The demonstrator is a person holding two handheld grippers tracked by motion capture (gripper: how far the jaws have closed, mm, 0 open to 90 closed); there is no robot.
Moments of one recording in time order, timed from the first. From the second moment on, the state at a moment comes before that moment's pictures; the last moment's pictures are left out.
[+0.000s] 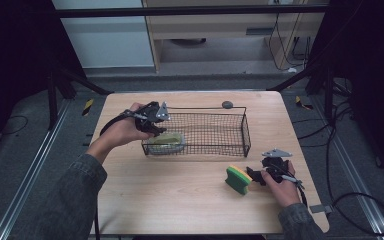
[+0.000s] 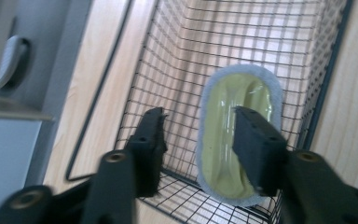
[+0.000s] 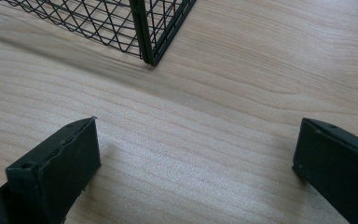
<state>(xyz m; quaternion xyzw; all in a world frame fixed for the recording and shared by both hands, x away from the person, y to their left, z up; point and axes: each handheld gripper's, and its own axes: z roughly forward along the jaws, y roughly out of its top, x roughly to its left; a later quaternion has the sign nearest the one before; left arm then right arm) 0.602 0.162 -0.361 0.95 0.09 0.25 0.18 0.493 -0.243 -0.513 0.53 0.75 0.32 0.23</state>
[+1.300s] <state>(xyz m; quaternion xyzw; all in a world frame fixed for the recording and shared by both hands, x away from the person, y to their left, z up) 0.500 0.237 -0.476 0.86 0.37 0.21 0.28 0.456 -0.254 -0.470 0.49 0.82 0.25 0.16</state>
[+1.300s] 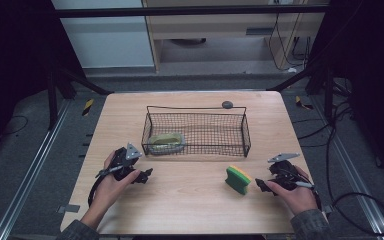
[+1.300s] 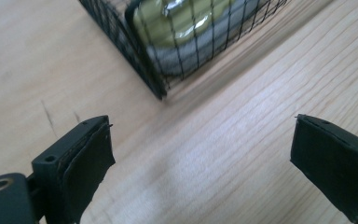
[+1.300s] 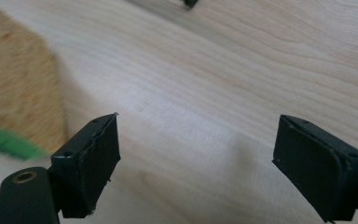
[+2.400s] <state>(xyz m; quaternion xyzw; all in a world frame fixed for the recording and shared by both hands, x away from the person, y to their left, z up) 0.499 0.255 -0.507 0.83 0.41 0.18 0.33 0.439 -0.203 -0.416 0.42 0.88 0.20 0.11</state>
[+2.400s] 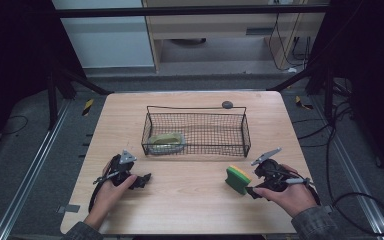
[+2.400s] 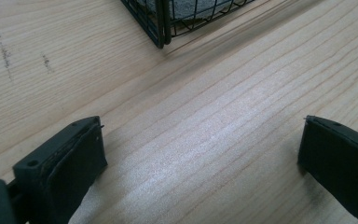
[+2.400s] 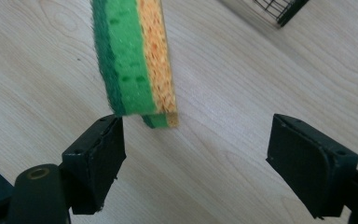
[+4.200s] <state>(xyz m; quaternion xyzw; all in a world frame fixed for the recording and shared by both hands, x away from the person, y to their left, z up) 0.498 0.256 -0.509 0.83 0.41 0.18 0.34 0.474 -0.164 -0.400 0.38 0.90 0.17 0.07</state>
